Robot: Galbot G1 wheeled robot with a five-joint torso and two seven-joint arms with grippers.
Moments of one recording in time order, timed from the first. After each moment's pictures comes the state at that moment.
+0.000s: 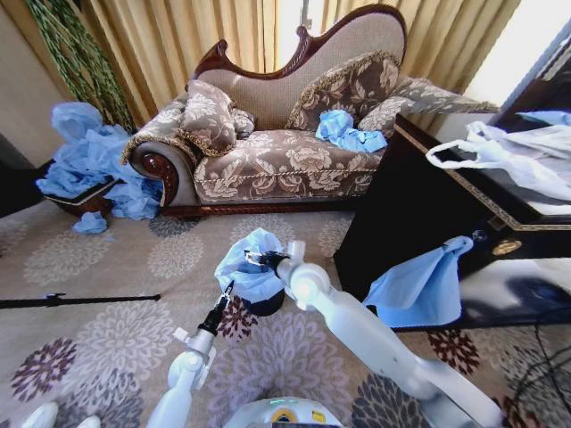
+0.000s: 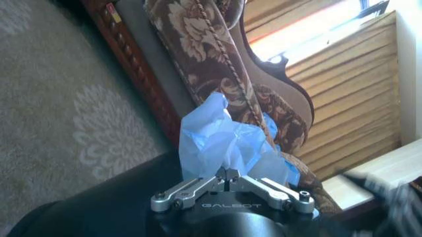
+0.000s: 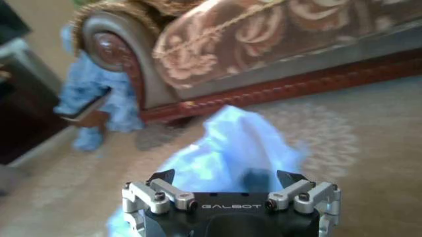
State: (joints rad) left arm 1.32 -1.37 -0.58 -1.49 -1.22 0.08 0.57; right arm -0.65 1.17 -0.27 1.88 1.13 -0.48 0.60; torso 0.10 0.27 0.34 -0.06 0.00
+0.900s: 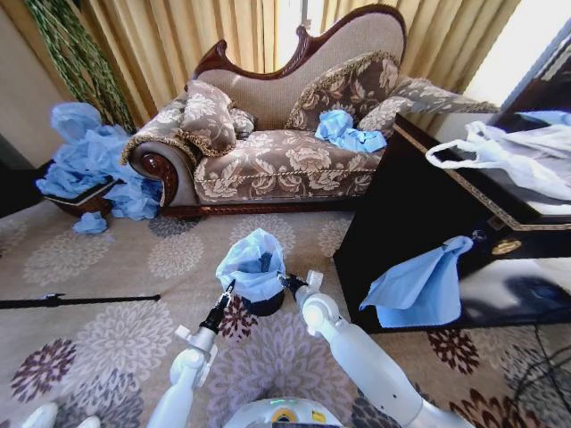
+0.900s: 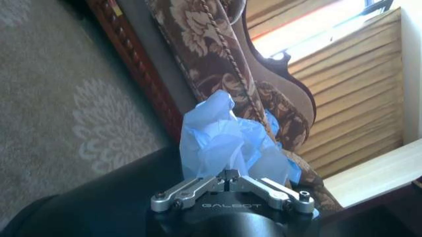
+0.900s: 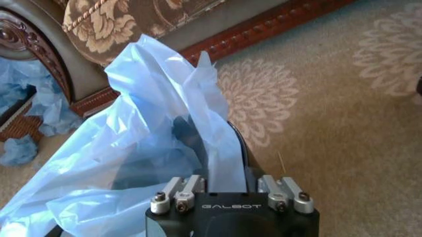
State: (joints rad) left arm 1.31 -1.37 -0.57 -1.49 -1.21 0.08 0.55; right arm -0.81 1.28 -0.19 1.68 1.06 -0.35 0.57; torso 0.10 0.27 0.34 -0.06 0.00
